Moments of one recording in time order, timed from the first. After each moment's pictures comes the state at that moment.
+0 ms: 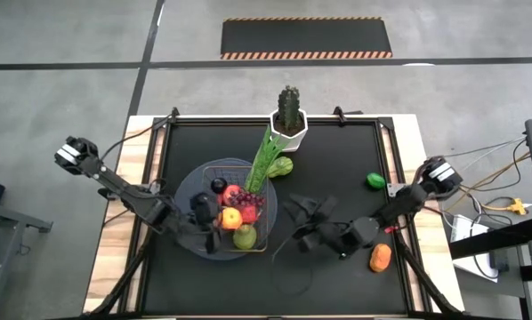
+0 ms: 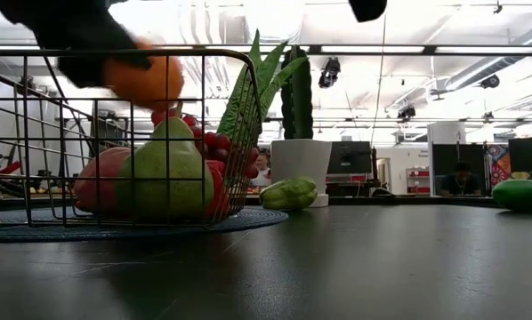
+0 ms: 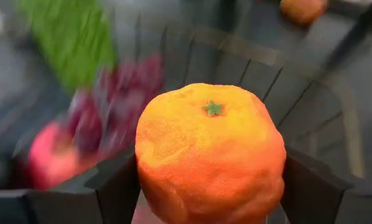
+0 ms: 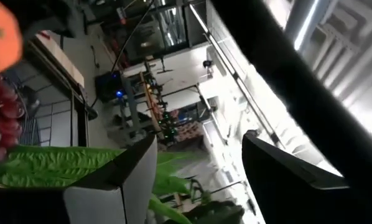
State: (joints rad) left arm -0.57 1.19 0.71 -0.28 -0.65 -0.74; right arm 0.55 1.73 0.91 1.31 1.13 -1.70
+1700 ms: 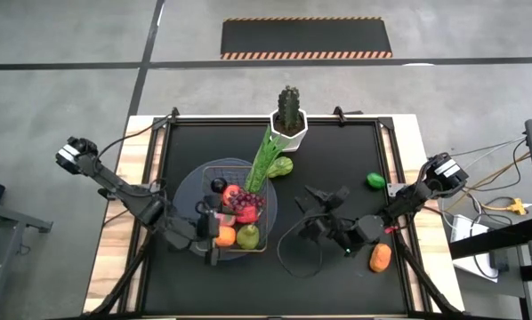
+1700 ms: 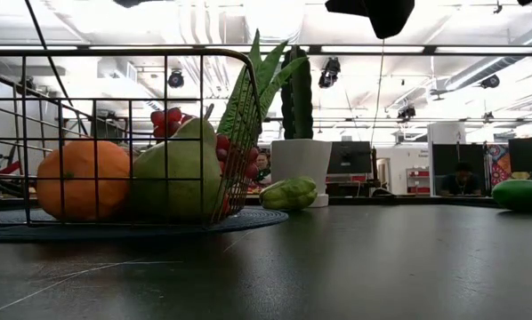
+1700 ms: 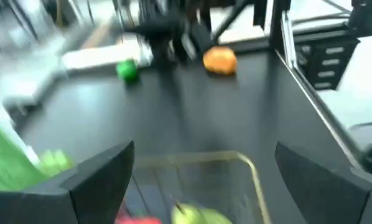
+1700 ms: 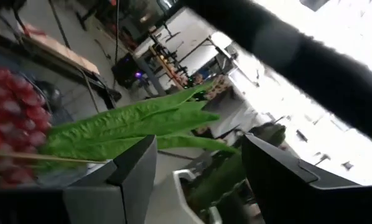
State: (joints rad) left arm -0.59 1.21 0.87 -0.08 -0.59 -0.14; right arm 0.56 1.67 0.77 1.31 1.31 -1.26
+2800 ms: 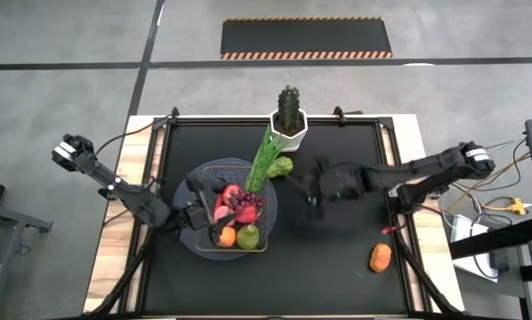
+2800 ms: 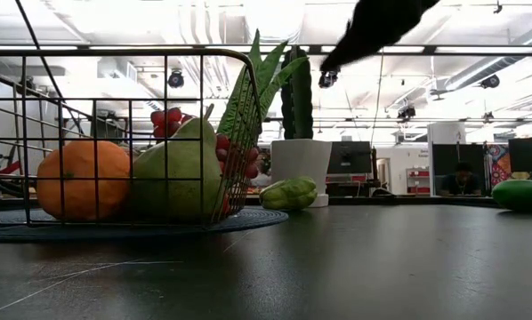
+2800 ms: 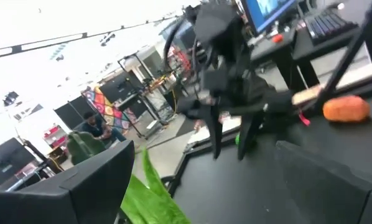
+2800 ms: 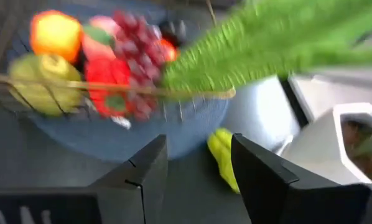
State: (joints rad) left arm -0.58 1.11 0.71 0.52 -0.93 0.59; right arm 0.16 1.34 0.98 -0.30 0.39 -0.06
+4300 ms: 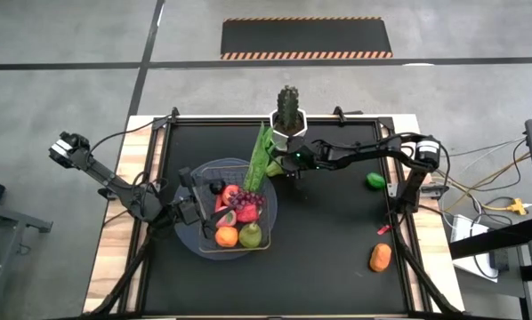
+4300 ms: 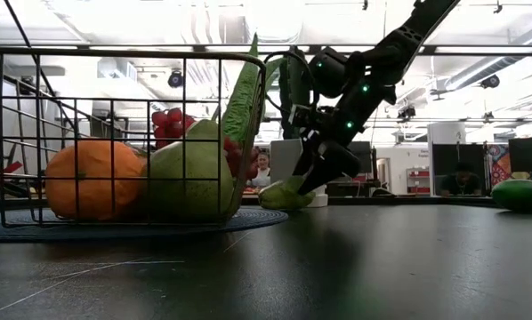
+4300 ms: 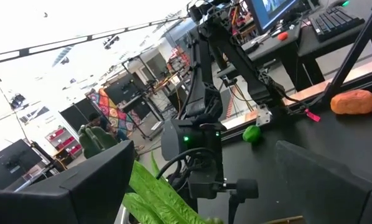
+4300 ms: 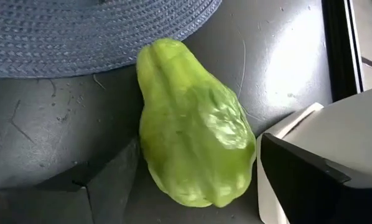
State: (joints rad) left arm -0.58 1.01 0.63 0.51 -0.94 0.63; right arm -0.31 1.79 0.98 -0.03 0.05 -0.57
